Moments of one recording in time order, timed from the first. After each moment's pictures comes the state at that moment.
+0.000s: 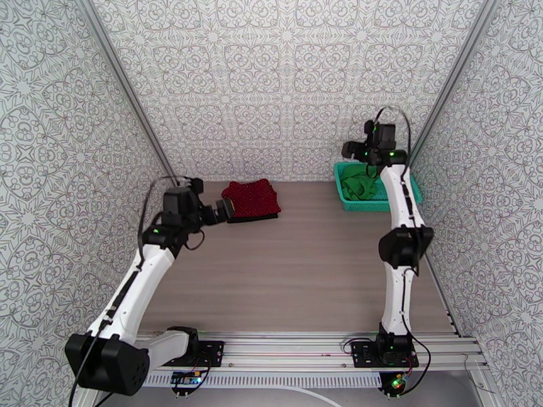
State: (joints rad) left arm -0.15 1.17 1.07 -0.51 0.18 -0.40; right arm -0.01 2.43 2.64 -0.86 -0.18 0.21
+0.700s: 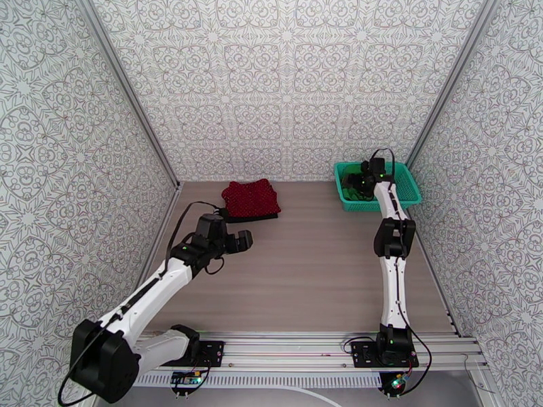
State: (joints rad) left arm -0.36 1.20 0.86 -0.45 0.07 -0.50; right arm -0.10 2.74 2.65 -0.78 -0.31 0.31
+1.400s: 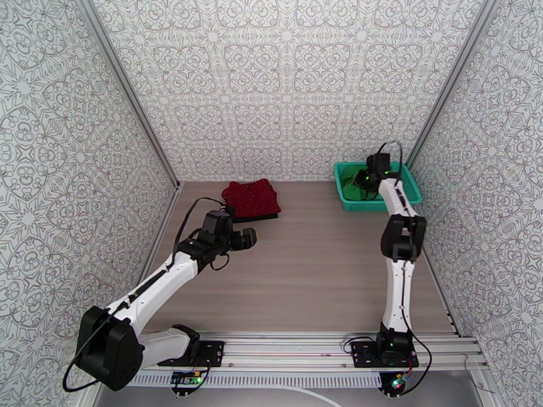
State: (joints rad) left arm -0.39 1.25 0.90 -0.42 0.07 -0.50; right arm -0.09 2.28 2.21 -0.59 -0.23 0.32
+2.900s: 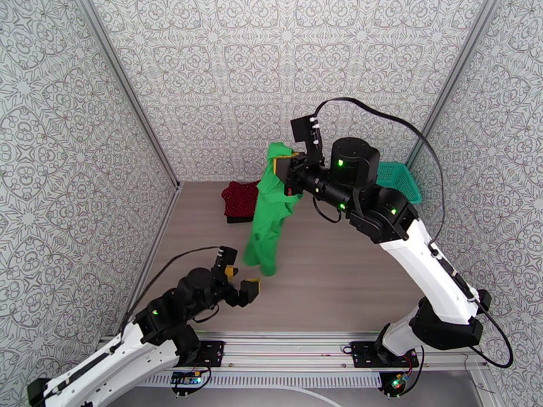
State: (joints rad) left arm -0.89 0.54 0.50 -0.45 -0.09 -0.48; right arm 0.86 1.55 2.13 -0.64 0.07 0.25
